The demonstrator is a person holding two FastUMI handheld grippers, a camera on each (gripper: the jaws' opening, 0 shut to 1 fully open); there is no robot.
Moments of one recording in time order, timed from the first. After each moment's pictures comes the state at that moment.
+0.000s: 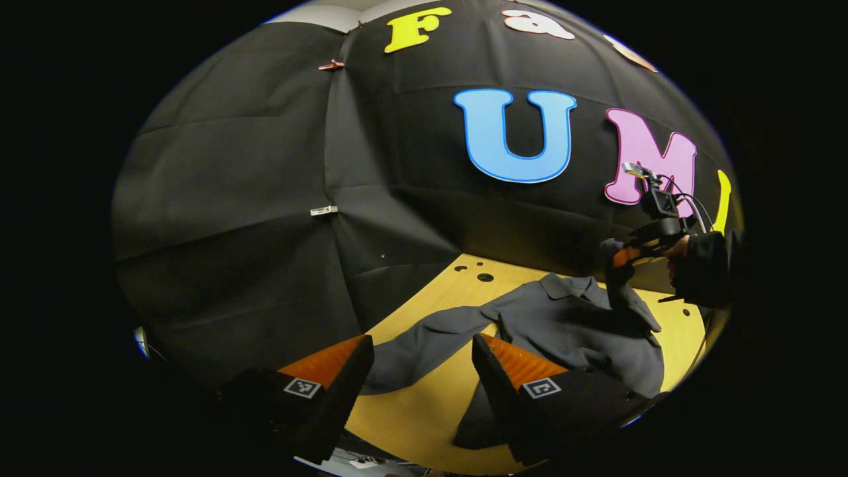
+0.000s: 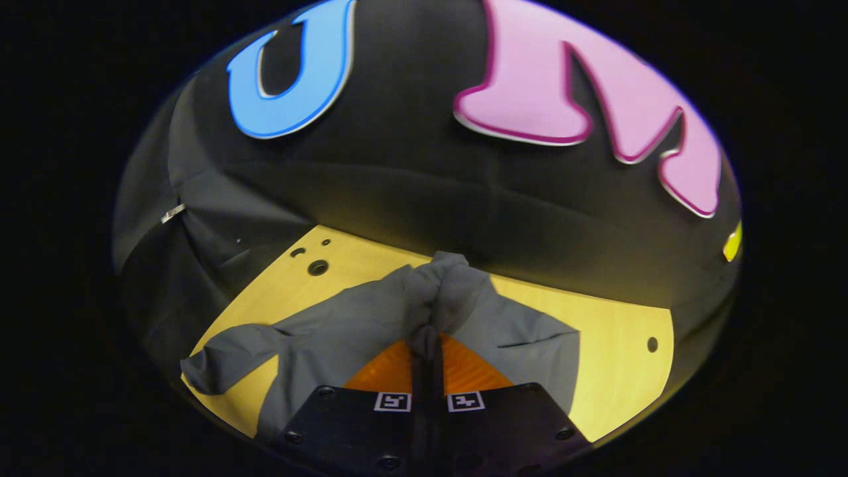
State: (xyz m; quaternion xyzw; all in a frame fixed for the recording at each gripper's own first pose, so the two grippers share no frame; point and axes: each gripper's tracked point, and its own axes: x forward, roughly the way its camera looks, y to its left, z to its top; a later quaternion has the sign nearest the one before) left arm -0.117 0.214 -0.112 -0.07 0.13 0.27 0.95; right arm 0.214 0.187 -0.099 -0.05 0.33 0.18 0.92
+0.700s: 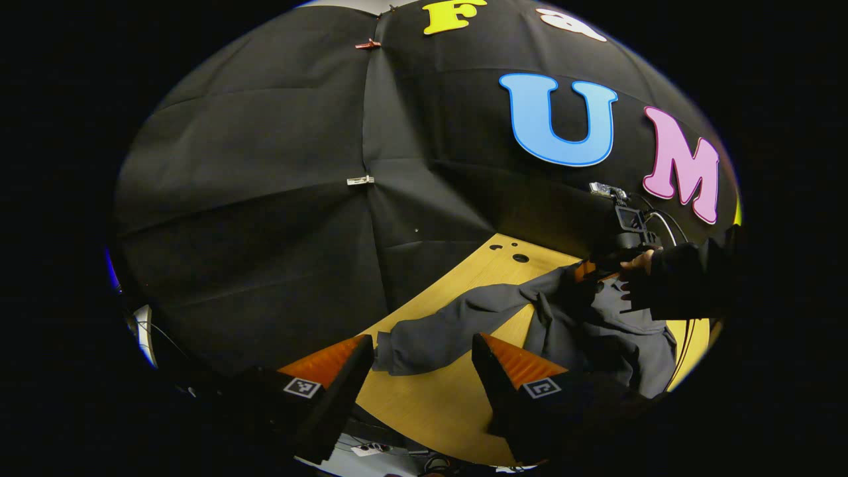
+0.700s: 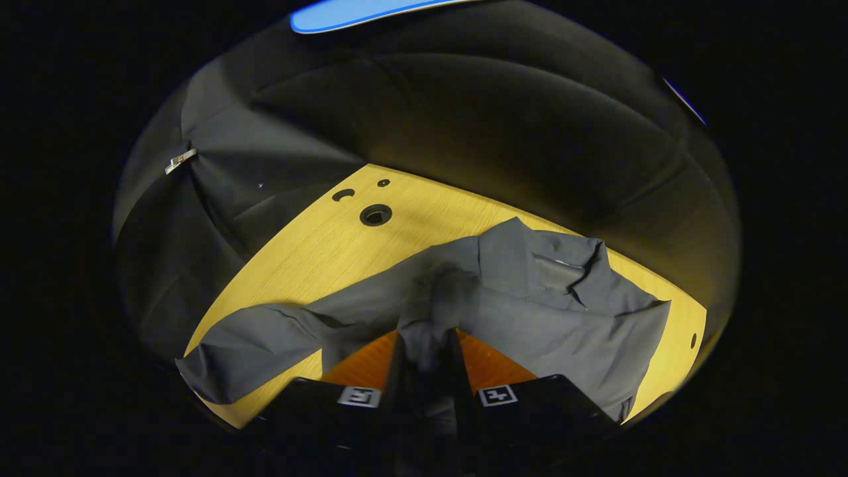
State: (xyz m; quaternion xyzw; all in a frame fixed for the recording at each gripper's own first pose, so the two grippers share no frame) left arm -0.150 0.253 -0.155 -0.10 0.17 0.31 0.93; right arm 0.188 0.321 -0.200 -0.08 0.41 0.23 0.88
